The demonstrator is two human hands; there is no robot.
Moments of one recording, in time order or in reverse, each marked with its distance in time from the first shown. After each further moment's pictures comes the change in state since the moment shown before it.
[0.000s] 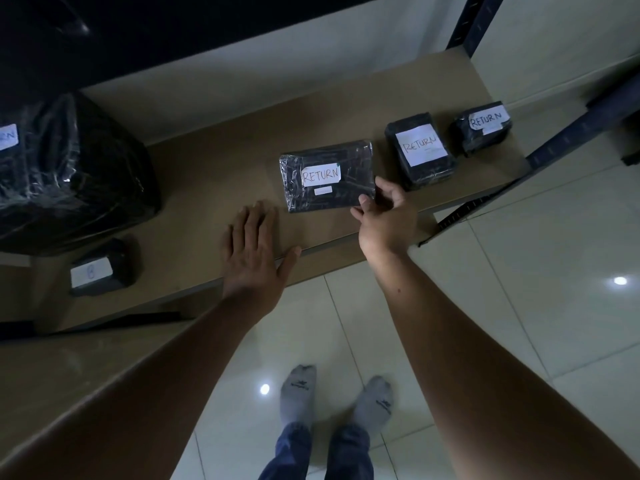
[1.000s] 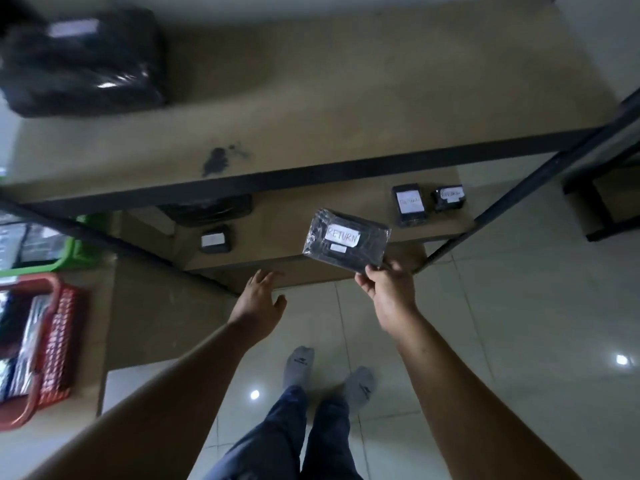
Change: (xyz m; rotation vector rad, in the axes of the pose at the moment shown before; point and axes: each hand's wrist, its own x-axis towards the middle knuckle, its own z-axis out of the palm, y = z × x) left_hand -0.161 0.008 -0.204 -0.406 -0.264 -0.283; right_hand -0.210 -0.146 -0.082 0.105 -0.202 0.400
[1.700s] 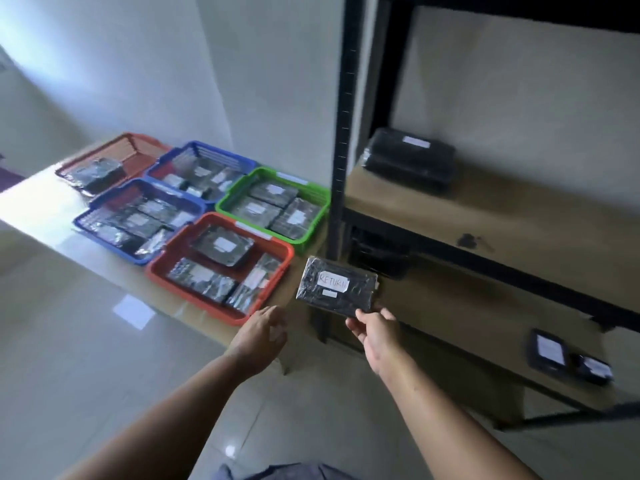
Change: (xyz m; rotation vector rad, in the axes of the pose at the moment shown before) left_hand -0.253 -0.210 -0.142 -0.203 0.430 -0.148; right_hand -0.237 0.151 0.210 -0.369 -0.440 0.051
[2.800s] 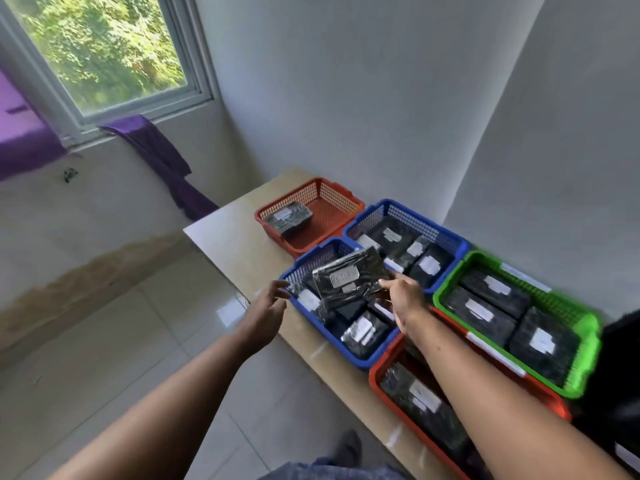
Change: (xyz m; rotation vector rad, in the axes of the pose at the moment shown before) left_hand 0.048 -0.415 -0.412 -0.413 0.298 -0.460; right_hand 0.065 0.134 0.604 -0.527 -0.366 -0.158
